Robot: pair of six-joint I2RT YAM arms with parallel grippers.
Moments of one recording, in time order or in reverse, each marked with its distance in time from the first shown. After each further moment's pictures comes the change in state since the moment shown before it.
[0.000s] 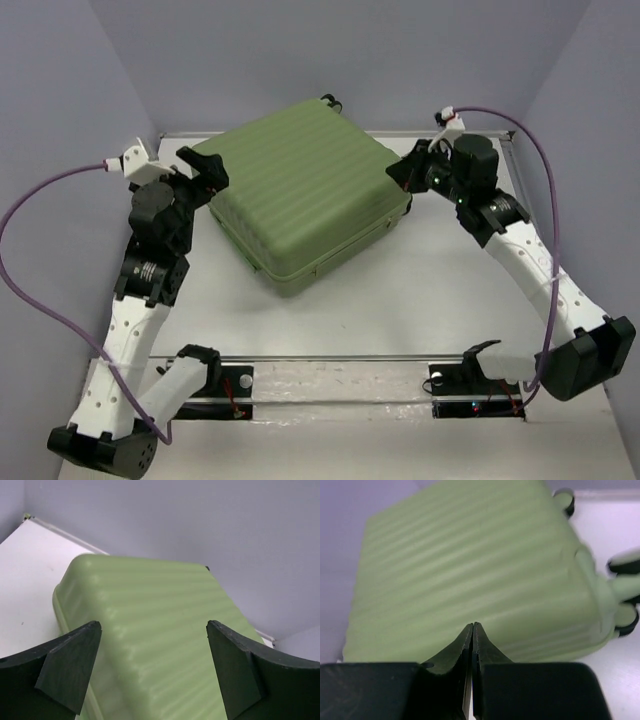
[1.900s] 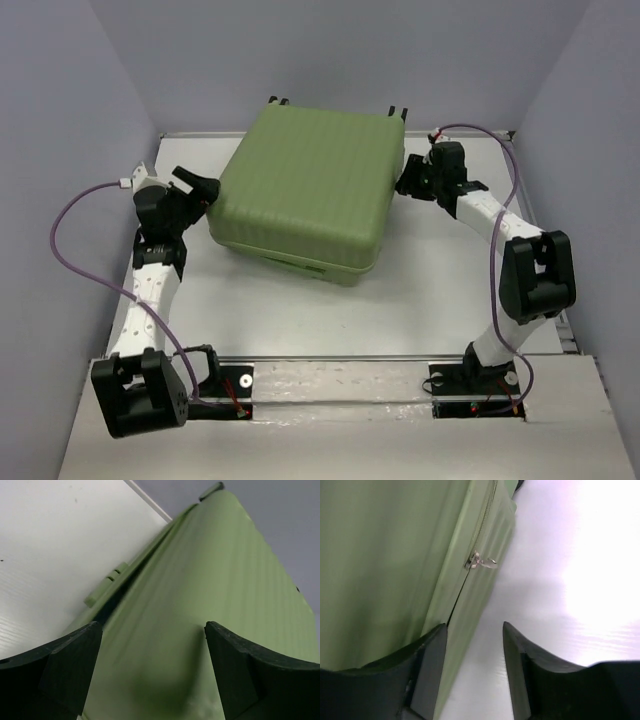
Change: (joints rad) left arm 0.399 0.262 -0.286 0.328 0.497 -0.183; right arm -0.166 0.433 -0.061 0.113 0.103 -0.019
